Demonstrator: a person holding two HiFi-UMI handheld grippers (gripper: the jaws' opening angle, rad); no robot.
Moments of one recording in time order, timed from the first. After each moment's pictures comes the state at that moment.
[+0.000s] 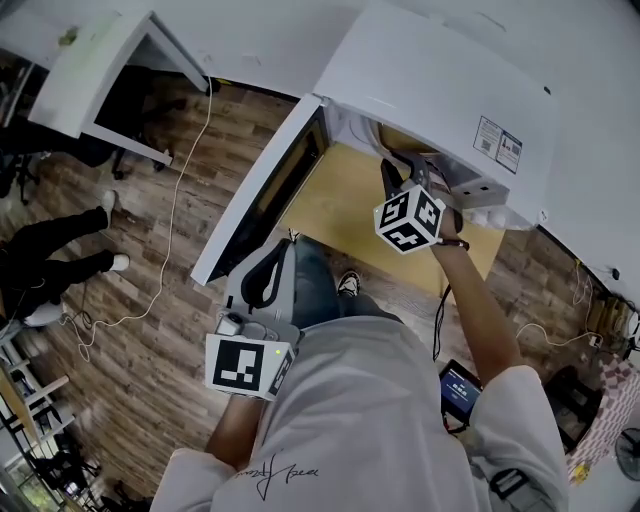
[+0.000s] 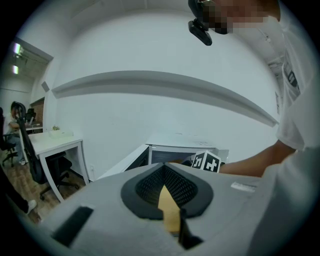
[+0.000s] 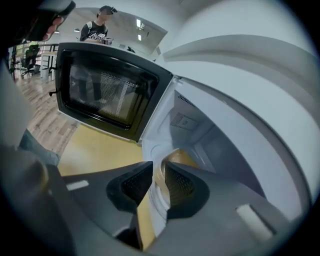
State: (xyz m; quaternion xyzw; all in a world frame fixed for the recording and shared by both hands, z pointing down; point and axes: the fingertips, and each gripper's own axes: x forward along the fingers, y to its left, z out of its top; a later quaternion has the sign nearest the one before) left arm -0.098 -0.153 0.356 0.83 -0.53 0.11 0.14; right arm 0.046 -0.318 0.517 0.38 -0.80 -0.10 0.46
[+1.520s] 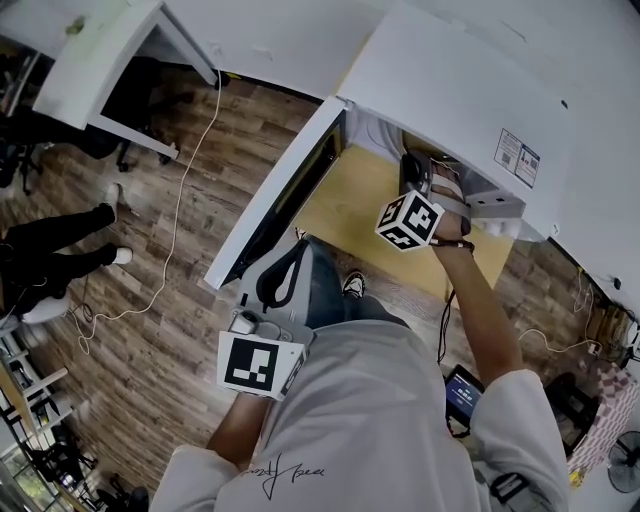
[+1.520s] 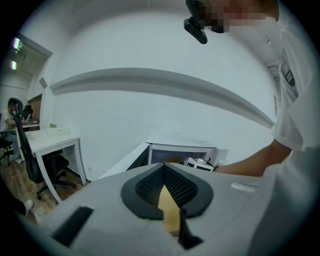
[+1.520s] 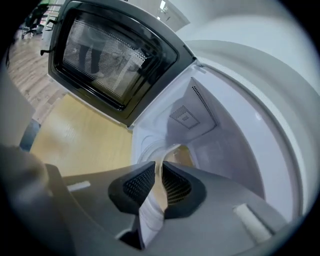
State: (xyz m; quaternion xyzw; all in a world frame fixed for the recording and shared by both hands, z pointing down) left arm -0.105 -0.162 0.364 0.84 -0.52 0.10 0.15; right arm 0.048 -0.341 0.537 0.40 -0.71 -0.19 0.54
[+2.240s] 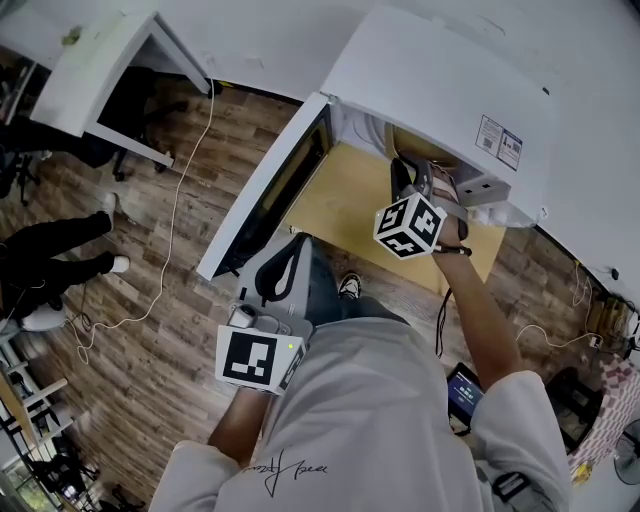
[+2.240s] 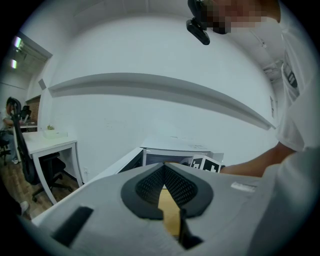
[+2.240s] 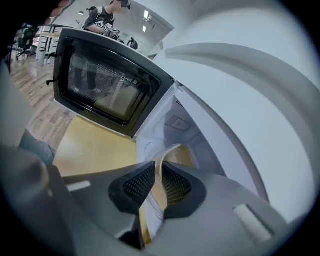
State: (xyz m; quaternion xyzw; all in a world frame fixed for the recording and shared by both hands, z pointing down) left arm -0.088 -0.151 0.351 0.84 -0.51 0.08 0.14; right arm 0.052 -0.307 0.500 0.41 -0.75 -0.14 0.49
